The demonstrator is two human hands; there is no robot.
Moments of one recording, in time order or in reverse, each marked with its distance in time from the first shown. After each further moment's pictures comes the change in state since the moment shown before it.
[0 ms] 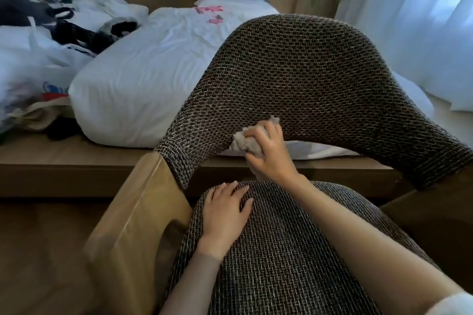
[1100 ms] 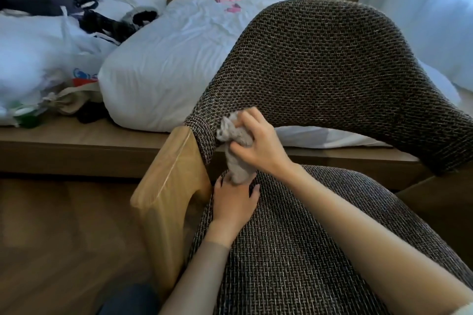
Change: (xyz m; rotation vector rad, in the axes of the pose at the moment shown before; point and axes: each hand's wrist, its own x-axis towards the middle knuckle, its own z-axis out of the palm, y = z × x) left_hand -0.022 -0.007 -0.009 0.008 0.013 -0.052; right_hand 0.000 -0.077 0.008 0.297 -0.052 -0.059
